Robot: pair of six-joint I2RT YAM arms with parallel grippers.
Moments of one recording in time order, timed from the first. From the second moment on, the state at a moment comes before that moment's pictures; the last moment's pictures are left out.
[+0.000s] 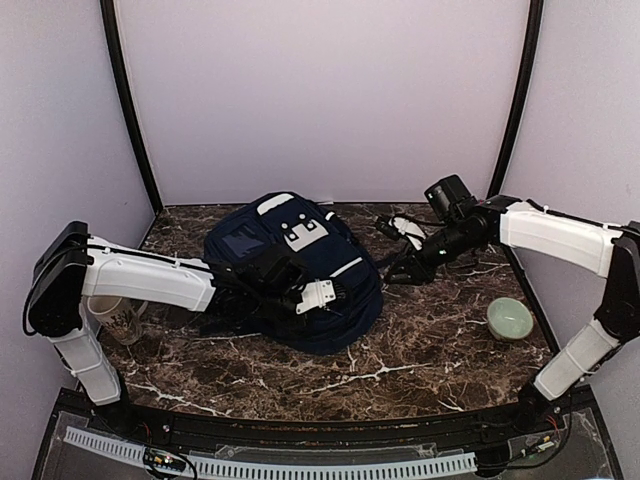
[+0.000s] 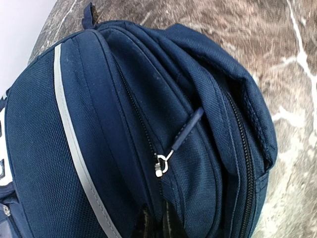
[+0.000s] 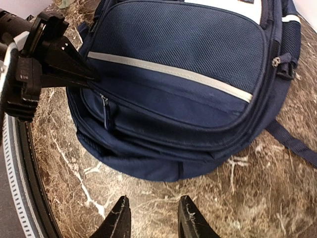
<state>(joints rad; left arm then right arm) -1.01 1.72 1.07 -0.21 -0.17 0.49 0.56 1.51 1.18 -0.66 -0.50 -0.37</state>
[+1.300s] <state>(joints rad) -0.88 1.72 1.07 -0.02 0.25 0.09 0.73 1.73 1.13 -0.28 -0.50 -0.16</state>
